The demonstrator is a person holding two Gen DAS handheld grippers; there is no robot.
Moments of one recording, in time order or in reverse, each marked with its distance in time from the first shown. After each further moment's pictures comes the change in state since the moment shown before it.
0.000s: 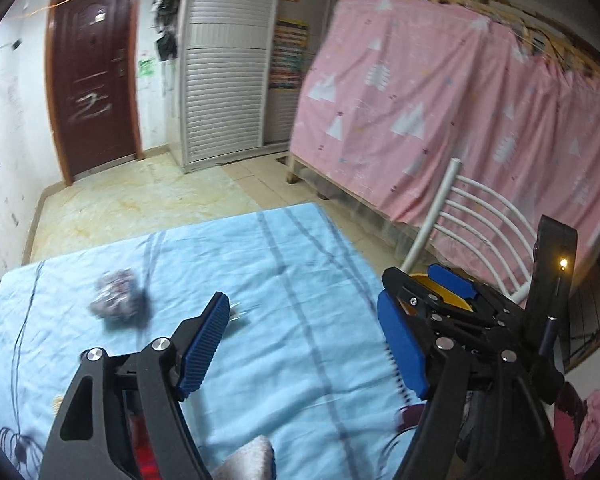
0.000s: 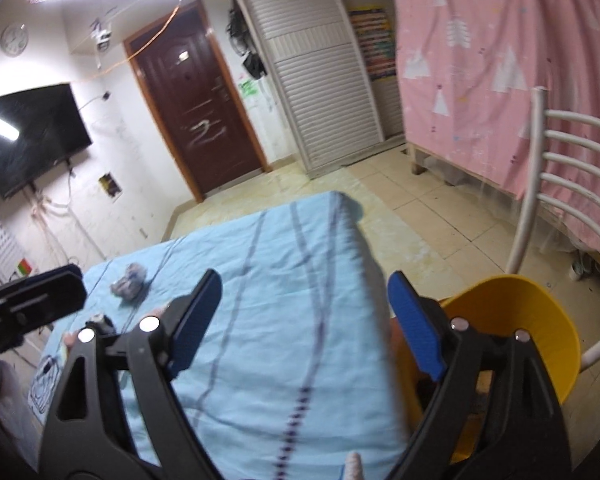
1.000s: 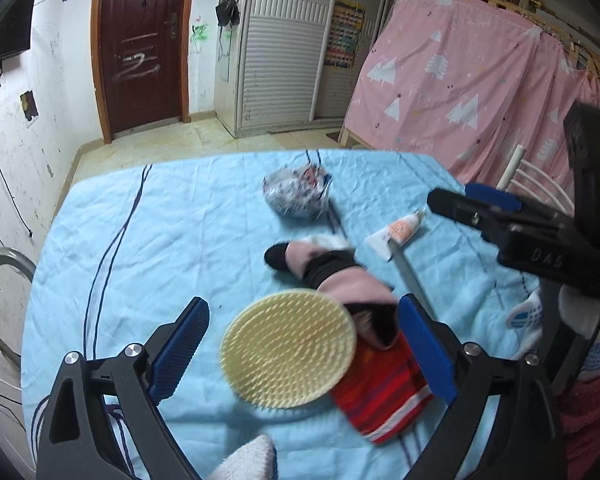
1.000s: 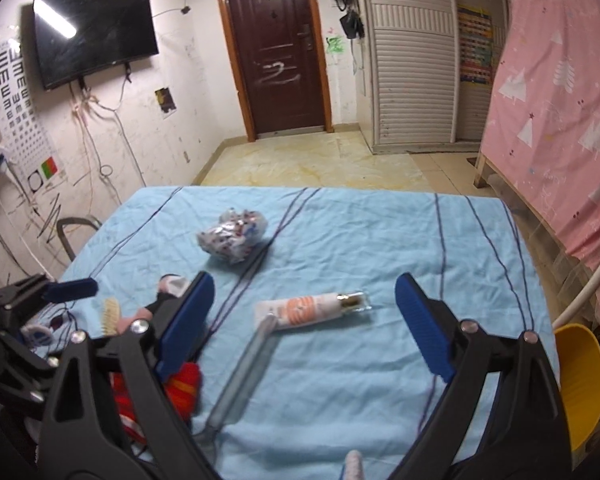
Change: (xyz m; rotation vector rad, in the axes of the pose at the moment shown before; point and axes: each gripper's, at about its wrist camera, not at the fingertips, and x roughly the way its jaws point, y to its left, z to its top) left arm -0.027 0.173 -0.089 -0.087 0.083 0.088; right arm 0.057 0.165 -0.010 -0.302 0.142 0.097
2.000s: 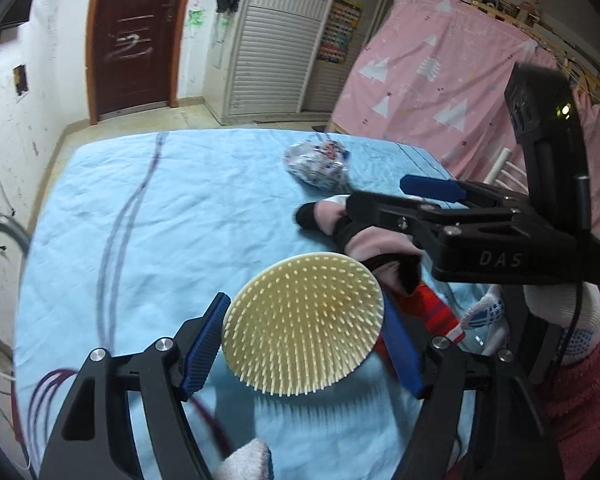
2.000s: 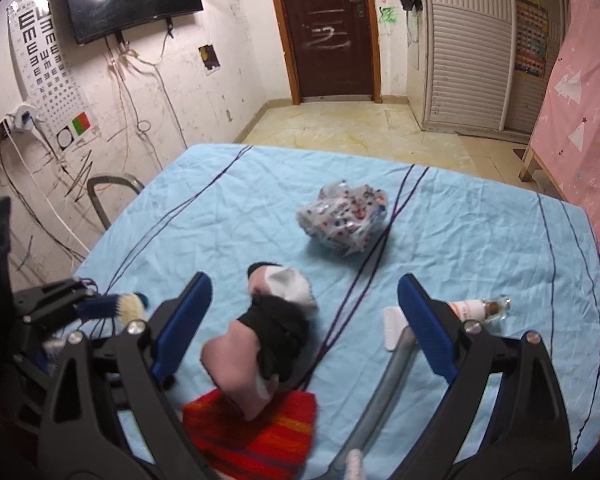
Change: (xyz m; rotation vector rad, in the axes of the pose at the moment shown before) left arm -0.017 0.040 -0.027 -0.056 0.015 -0.087; right arm 0.046 0.076 0.001 -0.094 0.150 0.131
